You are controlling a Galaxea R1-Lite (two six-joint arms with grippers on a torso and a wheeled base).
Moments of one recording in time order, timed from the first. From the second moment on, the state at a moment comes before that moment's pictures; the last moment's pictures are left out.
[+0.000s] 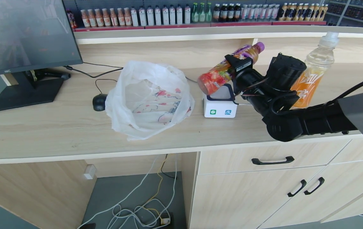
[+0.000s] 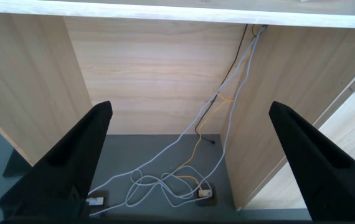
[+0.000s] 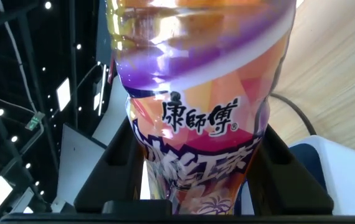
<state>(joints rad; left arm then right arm) 0.00 0.00 0.00 0.00 0.00 0.00 0.40 2.13 -1.47 -1.04 -0.06 1.07</state>
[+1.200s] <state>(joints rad) 0.00 0.00 0.00 0.00 0.00 0.00 0.37 2.14 -1.47 -1.12 -0.05 1.11</state>
